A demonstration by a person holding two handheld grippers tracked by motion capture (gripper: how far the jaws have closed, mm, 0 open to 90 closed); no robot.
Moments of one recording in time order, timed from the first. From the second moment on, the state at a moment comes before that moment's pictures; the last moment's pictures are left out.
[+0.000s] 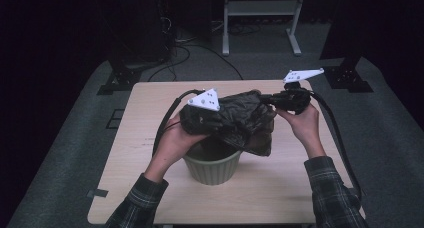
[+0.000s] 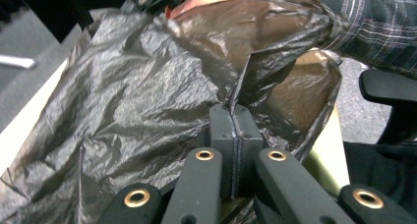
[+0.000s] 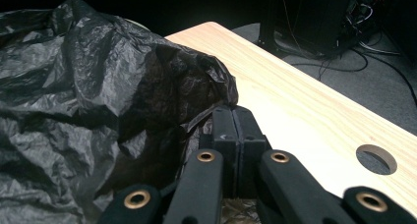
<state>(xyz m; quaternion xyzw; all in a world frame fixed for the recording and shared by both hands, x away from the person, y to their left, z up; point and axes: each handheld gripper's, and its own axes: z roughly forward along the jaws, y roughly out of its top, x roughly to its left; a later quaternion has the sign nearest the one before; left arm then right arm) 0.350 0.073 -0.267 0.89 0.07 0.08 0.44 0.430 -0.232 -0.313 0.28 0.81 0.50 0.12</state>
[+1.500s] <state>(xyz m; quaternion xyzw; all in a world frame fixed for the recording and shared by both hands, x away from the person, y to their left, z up) 0.361 0.094 -0.278 0.88 0.13 0.08 0.45 0.287 -0.232 -0.320 0.21 0.80 0.57 0.06</state>
